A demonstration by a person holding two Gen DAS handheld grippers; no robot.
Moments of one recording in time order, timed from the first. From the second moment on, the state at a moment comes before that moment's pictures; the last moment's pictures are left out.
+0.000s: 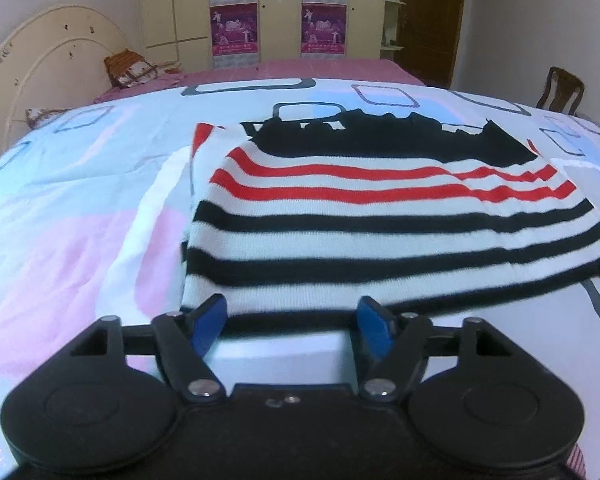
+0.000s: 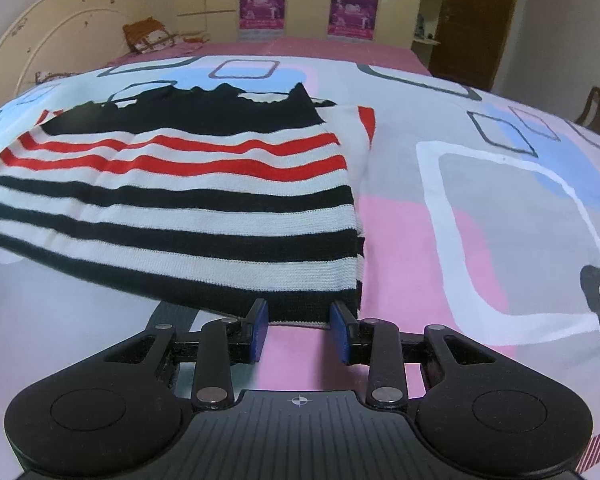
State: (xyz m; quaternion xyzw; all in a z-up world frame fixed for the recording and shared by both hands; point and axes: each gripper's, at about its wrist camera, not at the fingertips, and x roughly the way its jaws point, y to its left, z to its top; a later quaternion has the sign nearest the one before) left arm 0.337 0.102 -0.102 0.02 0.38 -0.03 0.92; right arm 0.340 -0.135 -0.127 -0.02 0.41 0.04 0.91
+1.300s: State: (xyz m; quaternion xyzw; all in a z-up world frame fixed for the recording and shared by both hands) left arm 0.383 0.202 -0.146 -0.44 0.26 0.02 0.86; right arm 0.444 -0.020 -0.099 0.06 0.38 0.16 0.91
